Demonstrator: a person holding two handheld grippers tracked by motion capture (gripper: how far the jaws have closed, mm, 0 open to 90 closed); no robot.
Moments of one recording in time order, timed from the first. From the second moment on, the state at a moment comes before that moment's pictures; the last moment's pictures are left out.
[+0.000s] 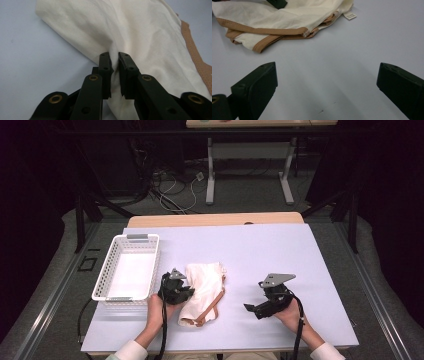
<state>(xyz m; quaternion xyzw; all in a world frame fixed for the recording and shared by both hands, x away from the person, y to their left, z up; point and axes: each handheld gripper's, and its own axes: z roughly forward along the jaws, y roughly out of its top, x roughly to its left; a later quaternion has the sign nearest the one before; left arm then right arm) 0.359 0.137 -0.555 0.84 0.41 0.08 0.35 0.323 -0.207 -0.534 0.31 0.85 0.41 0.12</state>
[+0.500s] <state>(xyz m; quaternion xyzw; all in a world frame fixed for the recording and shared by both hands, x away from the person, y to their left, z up) 0.358 0.139 -0.548 0.84 0.40 0.08 0.37 0.323 -0.209 -0.533 0.30 0.85 0.42 0.12</state>
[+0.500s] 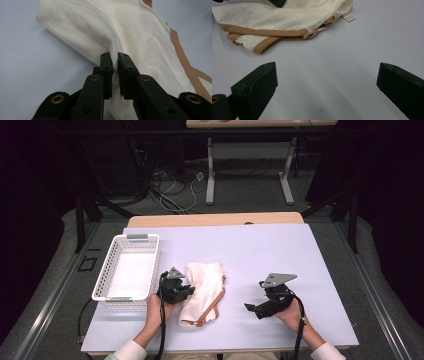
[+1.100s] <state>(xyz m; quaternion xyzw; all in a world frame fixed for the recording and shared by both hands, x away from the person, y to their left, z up) 0.360 0.130 -0.530 0.85 0.38 0.10 0.35 0.322 -0.213 -0.528 0.31 0.85 0.42 0.14</state>
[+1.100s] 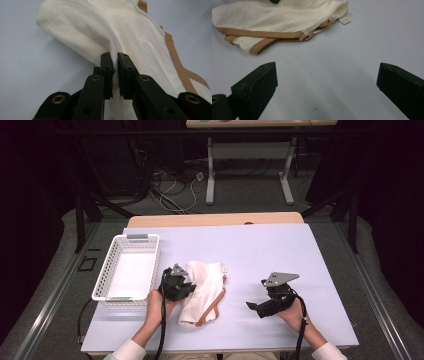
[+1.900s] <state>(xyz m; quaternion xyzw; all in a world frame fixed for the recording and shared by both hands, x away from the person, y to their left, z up) 0.369 0.121 -0.498 0.86 0.38 0.08 0.33 0.323 -0.213 -0.525 0.30 0.85 0.41 0.14</state>
